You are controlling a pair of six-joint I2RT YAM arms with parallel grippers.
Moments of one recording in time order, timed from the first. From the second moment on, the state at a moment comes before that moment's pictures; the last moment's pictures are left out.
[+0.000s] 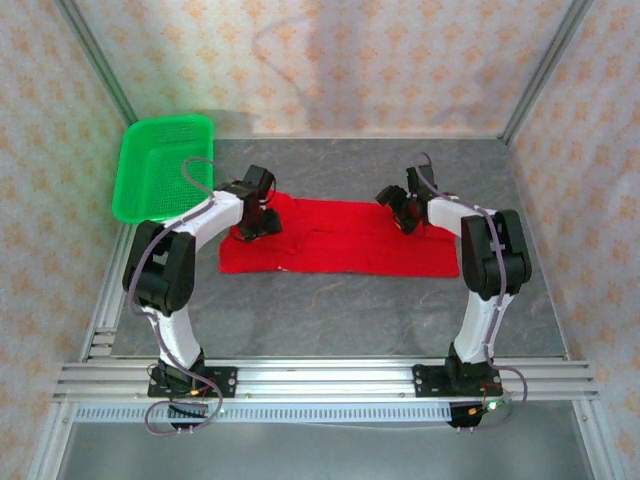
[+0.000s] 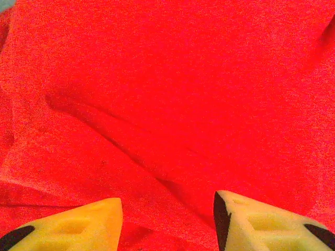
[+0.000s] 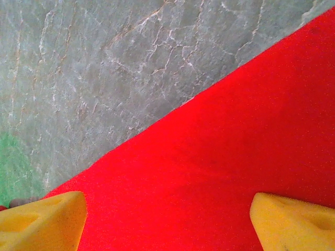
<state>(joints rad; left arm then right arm) -0.29 1.82 1.27 -0.72 0.02 -0.59 0.17 1.93 1.20 -0.25 -0.23 0.96</state>
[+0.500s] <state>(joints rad) -0.29 1.62 1.14 -0.70 0.03 -0.75 0.17 1.93 1.21 -0.26 -0.22 0.97</state>
